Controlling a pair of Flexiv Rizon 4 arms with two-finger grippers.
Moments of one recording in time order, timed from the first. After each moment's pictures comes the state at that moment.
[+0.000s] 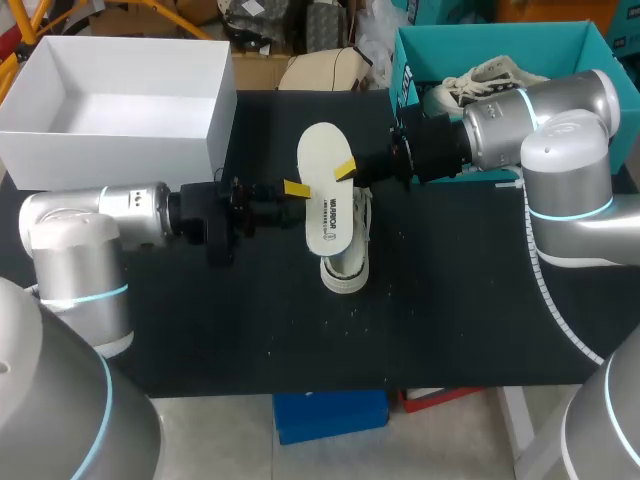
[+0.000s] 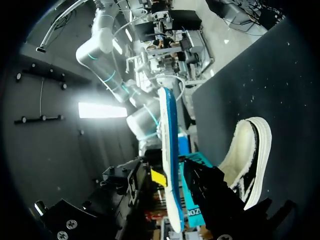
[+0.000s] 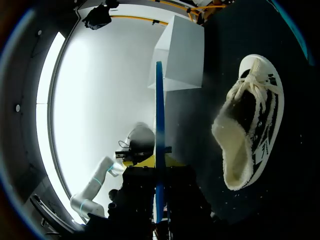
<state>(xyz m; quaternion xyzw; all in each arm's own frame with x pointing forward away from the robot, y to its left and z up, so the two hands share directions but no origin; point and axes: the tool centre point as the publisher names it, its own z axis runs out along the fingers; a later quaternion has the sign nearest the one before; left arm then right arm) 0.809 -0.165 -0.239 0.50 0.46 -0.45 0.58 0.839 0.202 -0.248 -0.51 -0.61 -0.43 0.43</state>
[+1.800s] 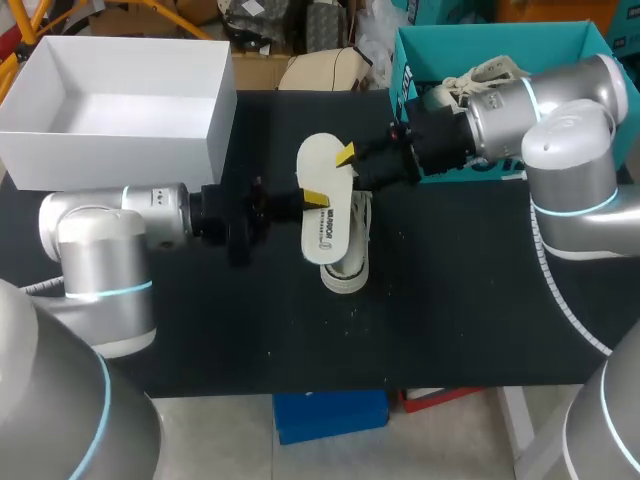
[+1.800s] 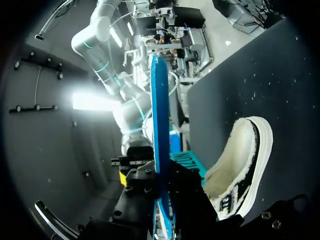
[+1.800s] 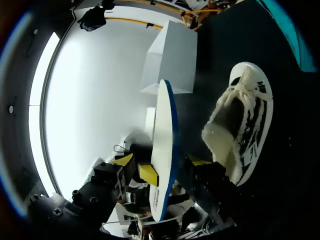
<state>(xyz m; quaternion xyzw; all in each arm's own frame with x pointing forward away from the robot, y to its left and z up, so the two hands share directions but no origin) 0.820 -0.186 -0.261 0.49 0.51 -0.45 0.55 0.851 0.192 -0.250 -0.54 -0.62 -0.41 0.39</state>
